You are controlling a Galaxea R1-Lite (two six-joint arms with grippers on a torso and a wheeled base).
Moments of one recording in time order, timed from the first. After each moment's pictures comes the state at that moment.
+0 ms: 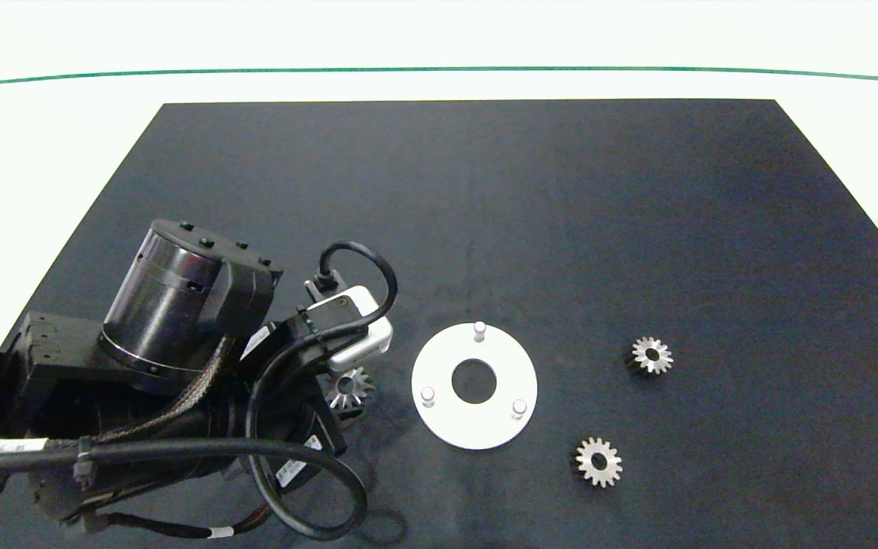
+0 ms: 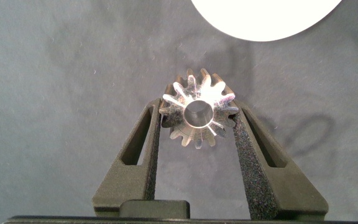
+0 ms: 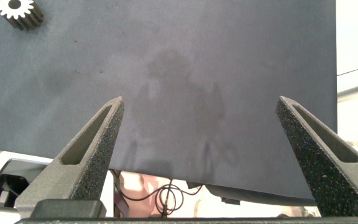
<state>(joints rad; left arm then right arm) -0.75 1.47 -0.93 0.13 0.24 0.45 0.07 0.12 -0.41 0.48 -0.07 -0.24</state>
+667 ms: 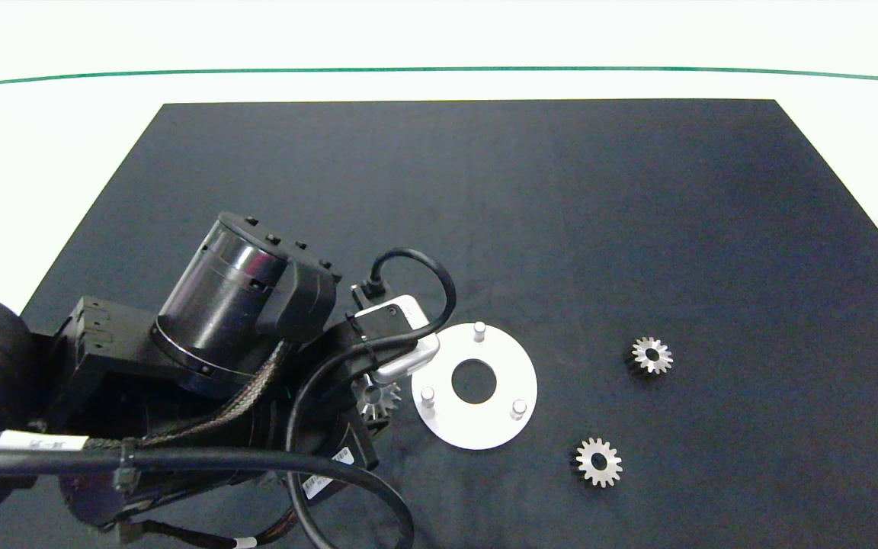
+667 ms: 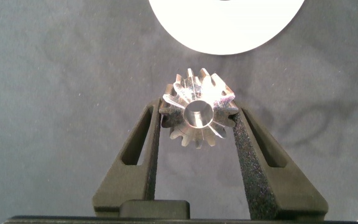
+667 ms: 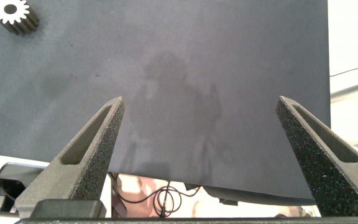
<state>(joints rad) -0.85 1.52 -1.04 0.25 0.29 0.45 0.07 0.12 -0.43 0.48 -0.09 -0.24</state>
